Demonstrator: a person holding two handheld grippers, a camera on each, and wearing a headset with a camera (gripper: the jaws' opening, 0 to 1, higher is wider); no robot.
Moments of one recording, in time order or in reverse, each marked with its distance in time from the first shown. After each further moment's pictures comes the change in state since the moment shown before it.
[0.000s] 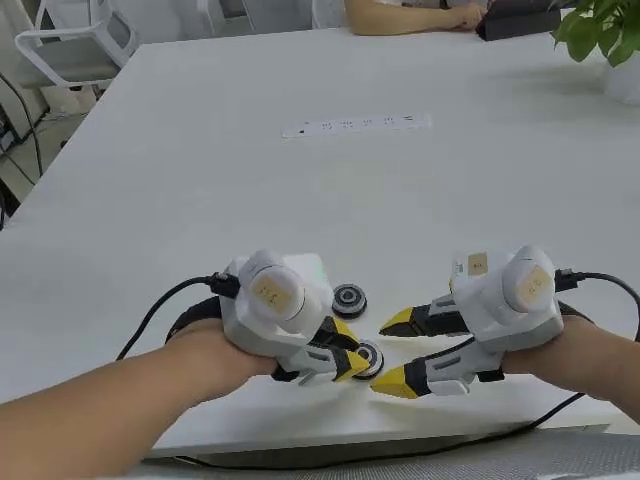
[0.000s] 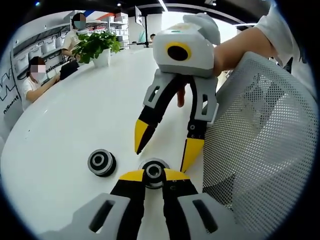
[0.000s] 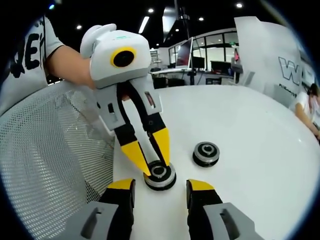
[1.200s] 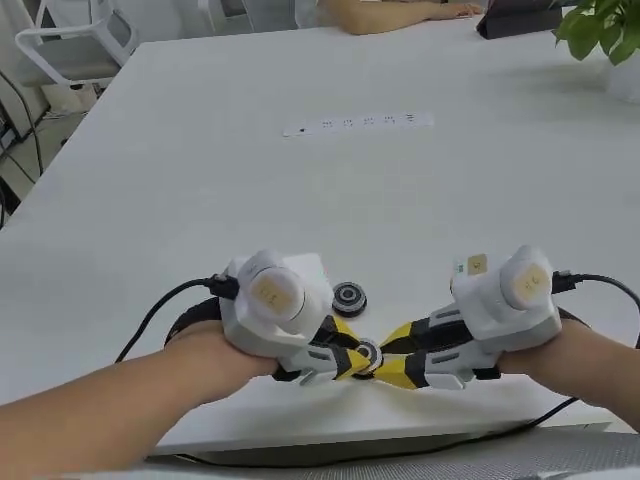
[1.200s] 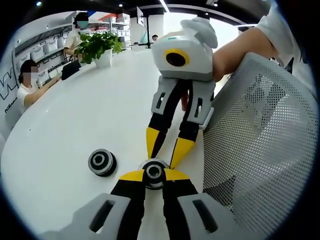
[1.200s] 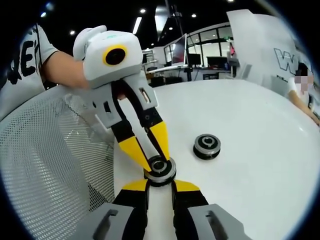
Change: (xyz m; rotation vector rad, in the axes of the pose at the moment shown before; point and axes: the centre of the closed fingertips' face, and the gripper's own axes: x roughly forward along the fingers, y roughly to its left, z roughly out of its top) left arm 0.000 0.001 0.000 -0.009 -0.010 0.013; right arm 0.003 0.001 -0.010 0.063 0.011 0.007
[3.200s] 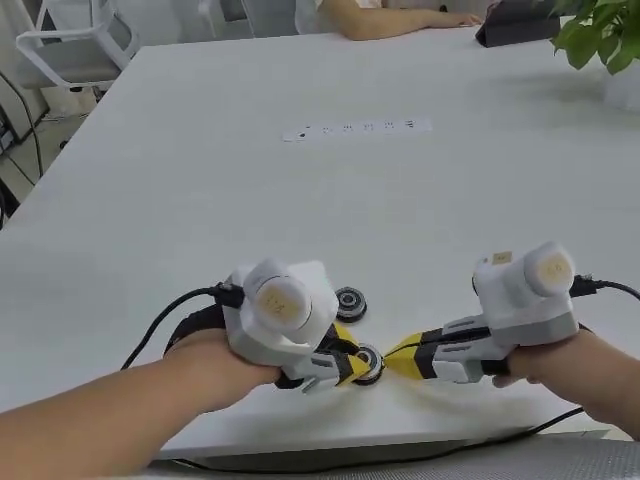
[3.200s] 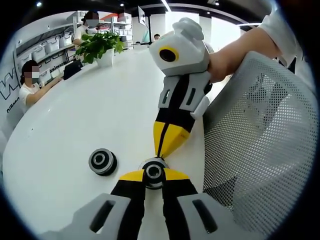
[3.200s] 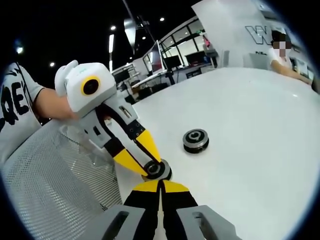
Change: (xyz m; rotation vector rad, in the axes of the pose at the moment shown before) left arm 0.000 -0.001 0.000 0.000 0.008 0.023; right arm -0.012 -0.005 0.006 0.271 -0.096 -0.001
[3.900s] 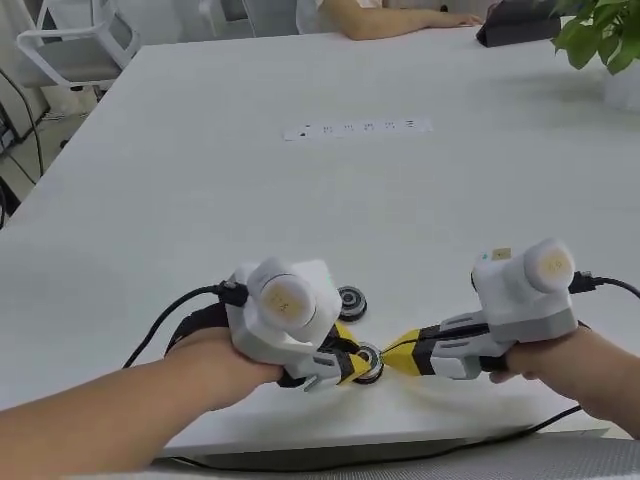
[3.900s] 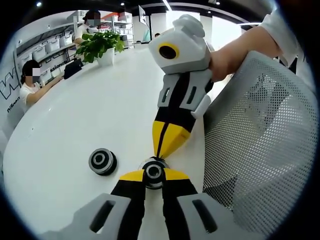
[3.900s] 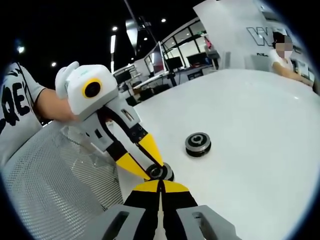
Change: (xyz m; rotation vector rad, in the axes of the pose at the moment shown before) left arm 0.000 0.000 0.000 -0.002 0.008 0.006; right arm 0.001 0.003 0.004 -0.013 -0.006 0.009
